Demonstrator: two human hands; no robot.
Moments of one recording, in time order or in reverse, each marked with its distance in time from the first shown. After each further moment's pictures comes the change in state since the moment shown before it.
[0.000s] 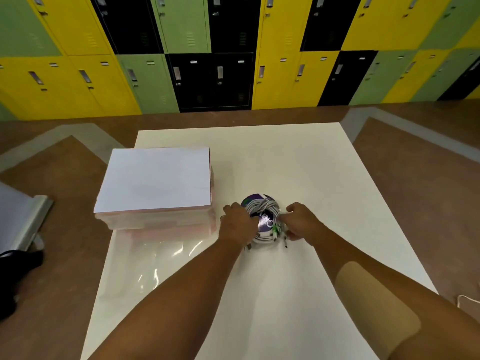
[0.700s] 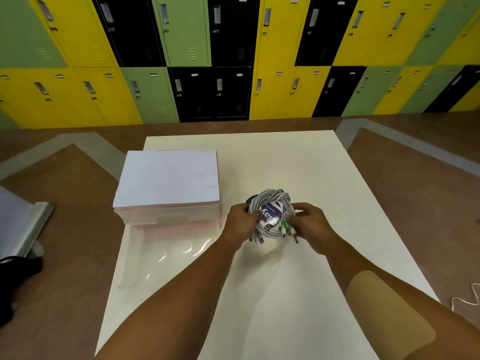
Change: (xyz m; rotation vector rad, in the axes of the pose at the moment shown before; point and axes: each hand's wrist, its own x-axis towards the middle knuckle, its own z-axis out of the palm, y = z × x) left_hand -0.045 -0.003 -0.033 -0.762 -0.096 0.067; right_hand -0.054 0.014 -0.007 0.465 0.031 -0.163
